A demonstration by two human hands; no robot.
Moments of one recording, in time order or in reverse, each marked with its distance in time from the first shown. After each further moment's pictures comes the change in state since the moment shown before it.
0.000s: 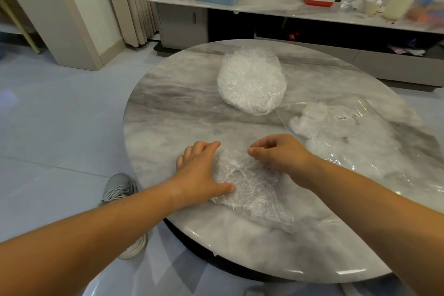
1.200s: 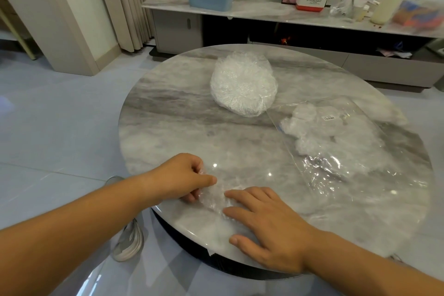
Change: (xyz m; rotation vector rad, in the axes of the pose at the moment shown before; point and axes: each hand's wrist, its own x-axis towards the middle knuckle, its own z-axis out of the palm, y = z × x) left_hand -0.017 0.008 -0.032 -0.505 -0.235 -0.250; right_hand -0.098 0.059 0.022 -0.974 -0.279 -0.762
